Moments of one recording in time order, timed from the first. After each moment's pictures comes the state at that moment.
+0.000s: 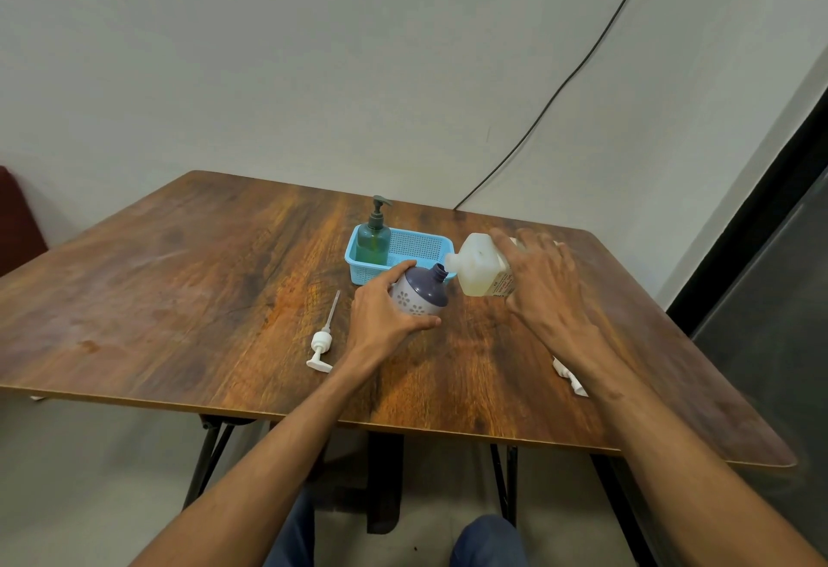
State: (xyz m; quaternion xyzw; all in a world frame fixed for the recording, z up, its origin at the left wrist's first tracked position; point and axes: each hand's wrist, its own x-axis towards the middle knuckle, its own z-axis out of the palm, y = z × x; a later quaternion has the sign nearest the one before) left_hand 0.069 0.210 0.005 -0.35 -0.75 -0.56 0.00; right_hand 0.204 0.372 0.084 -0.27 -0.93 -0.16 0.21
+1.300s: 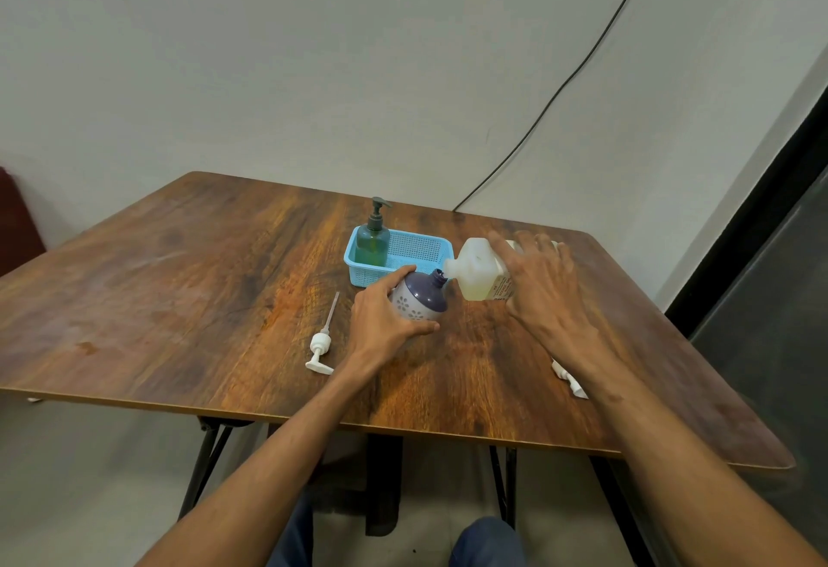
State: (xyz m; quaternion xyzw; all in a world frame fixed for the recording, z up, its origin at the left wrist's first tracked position) left_hand 0.070 0.208 0.004 -0.35 -0.75 -0.56 -0.01; right_hand 0.204 0.371 0.086 -0.27 -0.93 -0.17 0.18
